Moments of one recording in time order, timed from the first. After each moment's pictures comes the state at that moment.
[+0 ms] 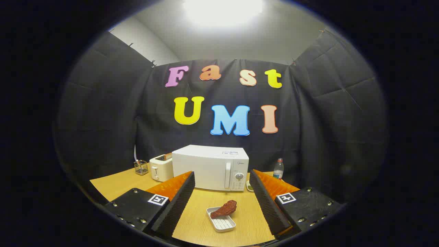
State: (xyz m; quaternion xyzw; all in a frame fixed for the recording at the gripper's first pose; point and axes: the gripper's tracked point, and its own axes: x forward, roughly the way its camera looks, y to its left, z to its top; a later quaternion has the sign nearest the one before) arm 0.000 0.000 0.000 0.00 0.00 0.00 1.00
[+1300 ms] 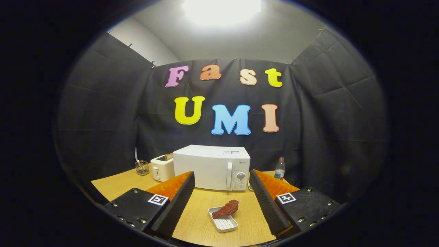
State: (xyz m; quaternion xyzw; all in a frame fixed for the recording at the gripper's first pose) arm 0.002 0.002 -0.001 0.00 0.00 0.00 1.00
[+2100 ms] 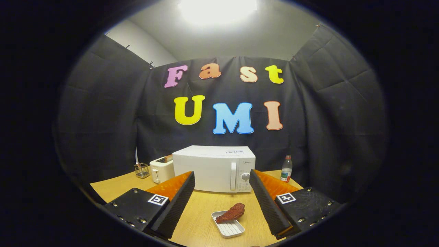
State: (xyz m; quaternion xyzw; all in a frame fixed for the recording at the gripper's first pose) arm 0.052 0.012 -0.022 0.02 0.00 0.01 1.00
